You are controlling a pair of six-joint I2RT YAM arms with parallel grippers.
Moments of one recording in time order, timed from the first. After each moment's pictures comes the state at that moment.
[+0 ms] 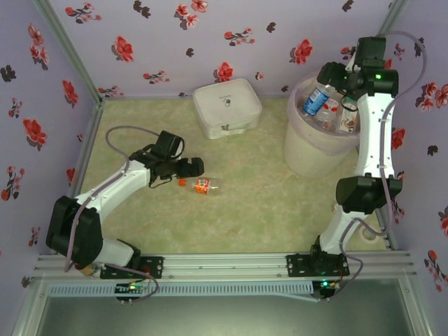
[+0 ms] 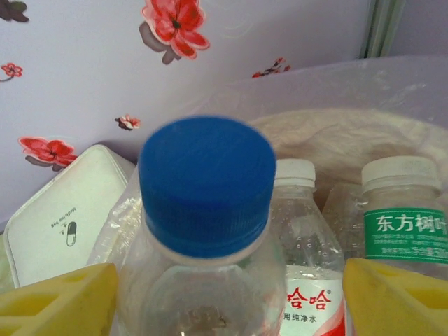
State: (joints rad) left arm -0.53 1.41 1.01 -0.61 0.09 -0.51; right arm -0.09 1.84 2.28 -1.16 -0.11 0.34
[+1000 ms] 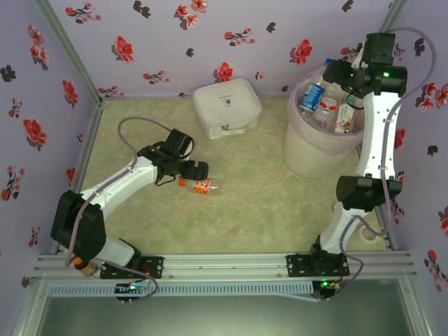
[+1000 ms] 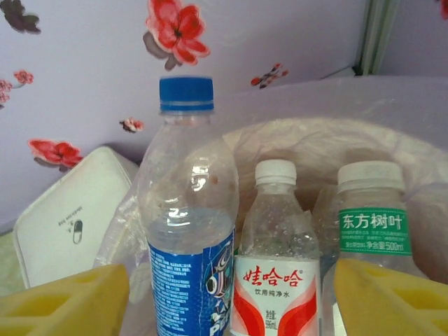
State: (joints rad) left arm -0.60 1.46 1.09 -0.70 -0.01 -0.35; right arm -0.11 1.88 2.40 -1.25 -0.14 0.33
